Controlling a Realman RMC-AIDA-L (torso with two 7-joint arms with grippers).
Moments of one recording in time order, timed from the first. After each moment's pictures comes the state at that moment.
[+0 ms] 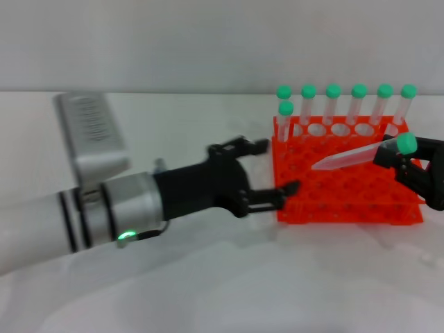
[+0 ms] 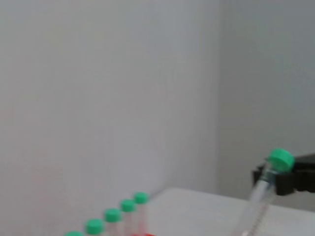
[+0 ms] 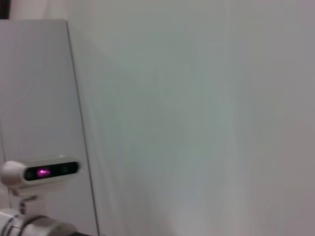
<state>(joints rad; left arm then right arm) -0.33 -2.08 1.58 0.90 1.17 1.05 -1.21 0.43 1.98 -0.88 -0.56 -1.43 -1.62 1.16</state>
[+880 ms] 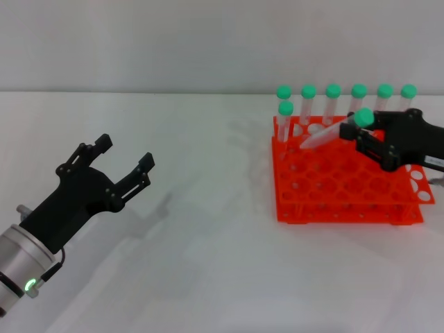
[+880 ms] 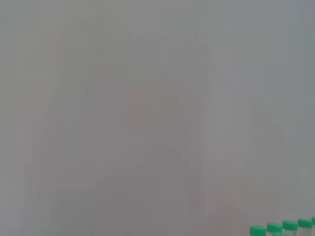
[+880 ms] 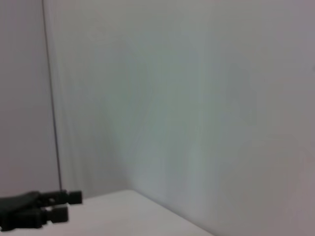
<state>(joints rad) -0.14 -2.08 1.54 0.58 0.55 1.12 -0.67 0.55 1.99 -1.00 -0.61 -1.46 -1.31 1.19</state>
